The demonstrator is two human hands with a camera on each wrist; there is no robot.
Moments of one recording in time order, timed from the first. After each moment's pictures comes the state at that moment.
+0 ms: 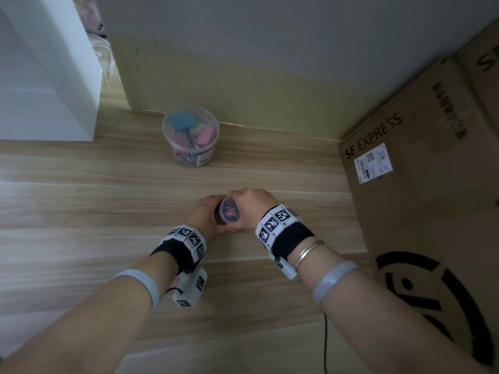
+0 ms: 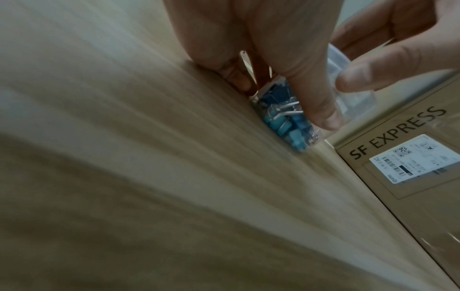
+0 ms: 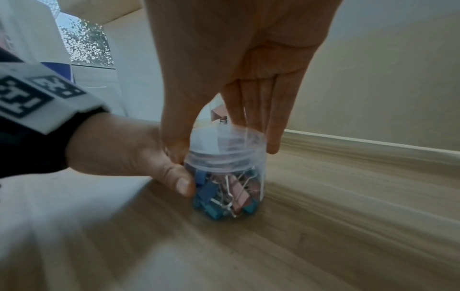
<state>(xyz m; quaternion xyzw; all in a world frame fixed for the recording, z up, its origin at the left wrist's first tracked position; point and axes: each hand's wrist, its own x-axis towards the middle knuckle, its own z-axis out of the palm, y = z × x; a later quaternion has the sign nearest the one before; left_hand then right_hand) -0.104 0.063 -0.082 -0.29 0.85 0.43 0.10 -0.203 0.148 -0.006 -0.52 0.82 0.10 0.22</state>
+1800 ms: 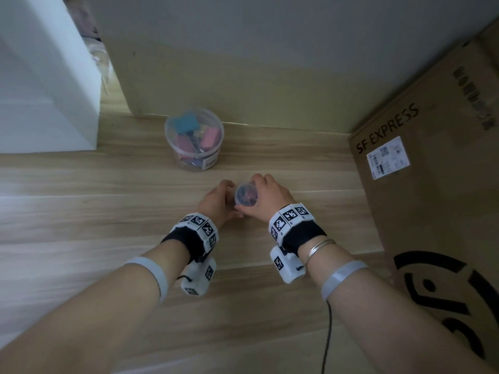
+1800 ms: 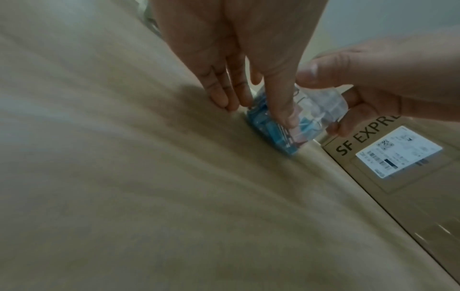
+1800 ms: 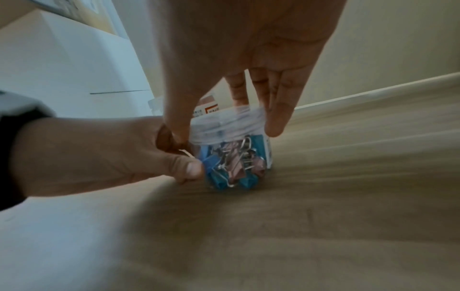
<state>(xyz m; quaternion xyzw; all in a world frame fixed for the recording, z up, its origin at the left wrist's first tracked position) -0.130 0.044 -0.070 -0.31 0.82 0.48 0.08 -0.228 0.147 -0.026 -0.37 0.90 -0.05 0.23</state>
